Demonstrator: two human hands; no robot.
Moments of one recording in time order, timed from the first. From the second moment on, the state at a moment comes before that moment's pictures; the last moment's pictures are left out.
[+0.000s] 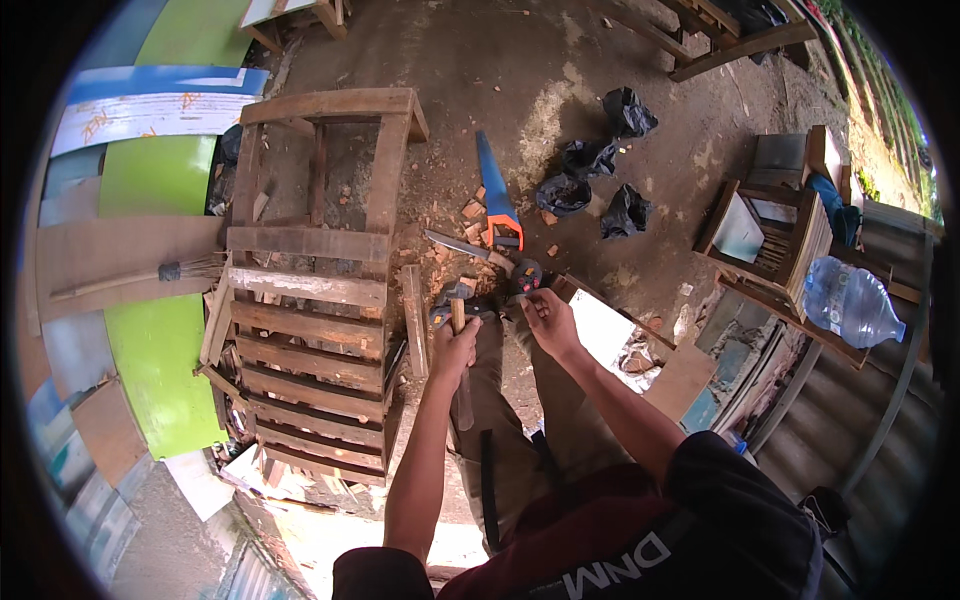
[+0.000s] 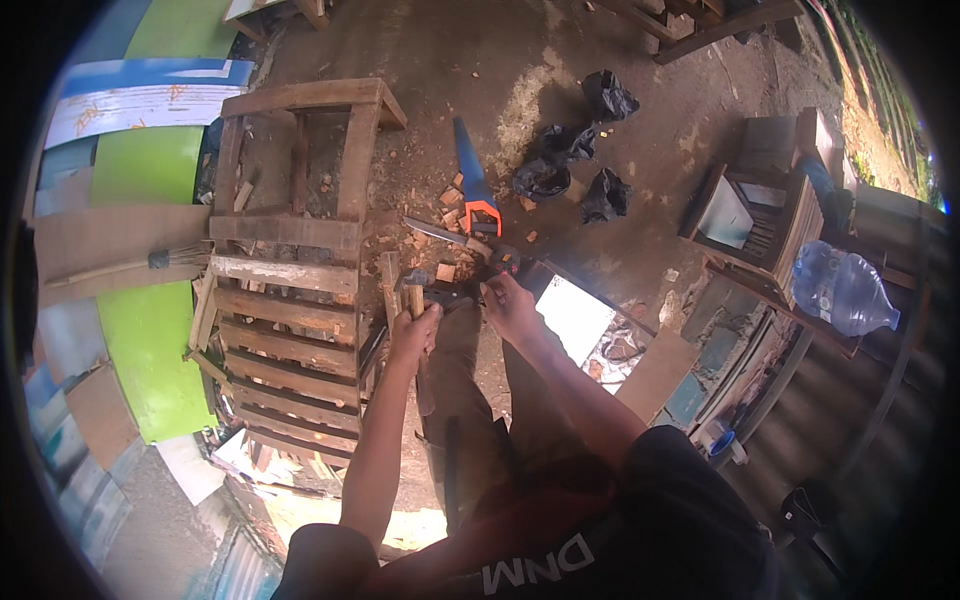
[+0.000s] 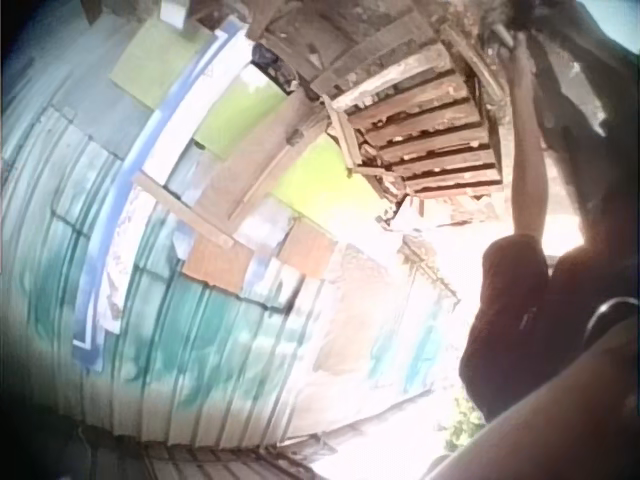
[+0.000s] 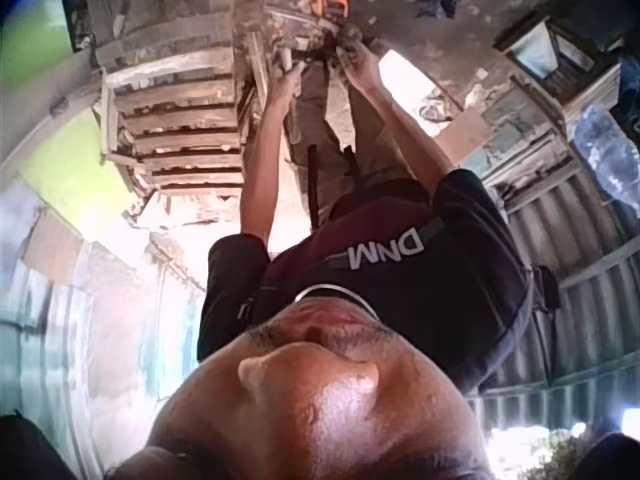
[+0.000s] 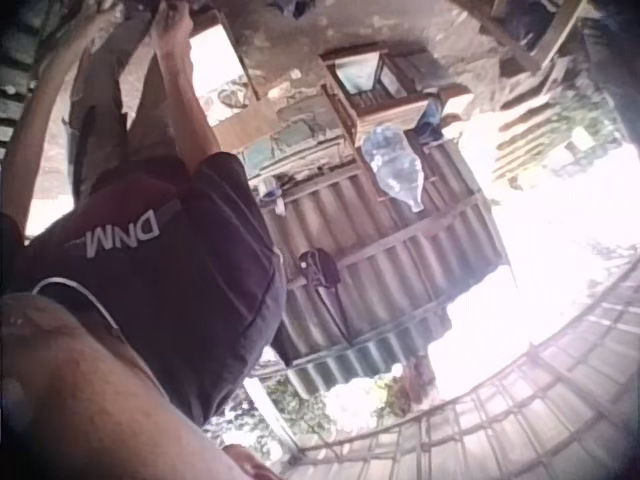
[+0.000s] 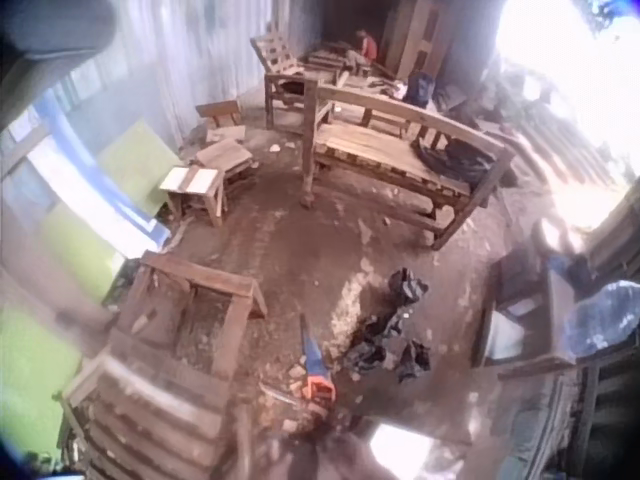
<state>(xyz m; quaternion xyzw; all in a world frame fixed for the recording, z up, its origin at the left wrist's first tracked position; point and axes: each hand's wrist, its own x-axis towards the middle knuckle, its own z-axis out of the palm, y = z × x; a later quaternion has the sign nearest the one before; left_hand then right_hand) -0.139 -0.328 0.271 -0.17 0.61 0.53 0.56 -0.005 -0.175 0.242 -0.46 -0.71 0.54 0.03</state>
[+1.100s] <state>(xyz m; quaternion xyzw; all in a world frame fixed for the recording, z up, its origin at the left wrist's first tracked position) -0.065 -0.165 -0.220 0.04 0.70 0.47 0.53 0.021 0.120 -0.319 -0.50 -0.86 0.07 0.10</state>
